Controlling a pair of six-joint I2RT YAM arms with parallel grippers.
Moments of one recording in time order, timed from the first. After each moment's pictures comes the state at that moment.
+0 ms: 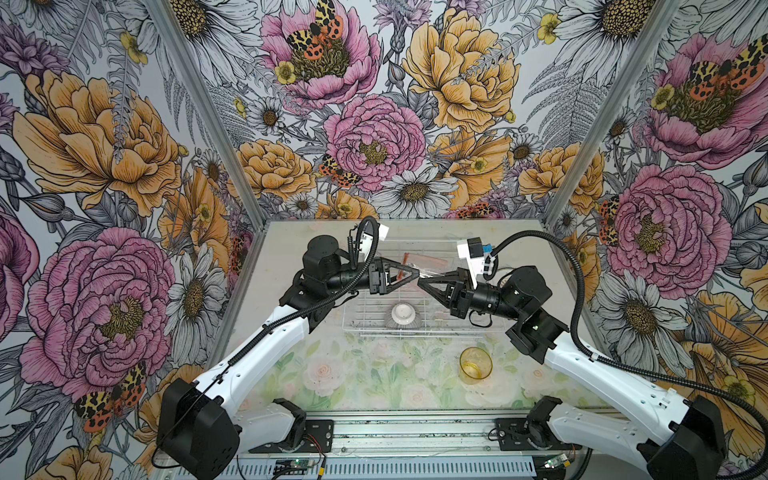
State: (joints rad) left arm -0.51 1.21 1.01 0.15 0.95 -0.76; right arm 0.64 1.05 0.82 0.35 -0.68 0.58
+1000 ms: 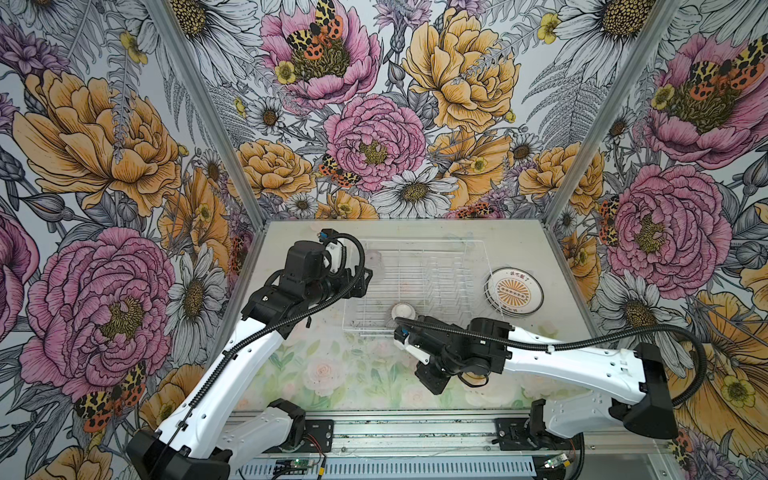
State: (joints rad) left arm -0.42 1.08 1.16 -0.69 0.11 -0.32; right arm 1.21 1.40 1.20 -1.05 -0.07 0.30
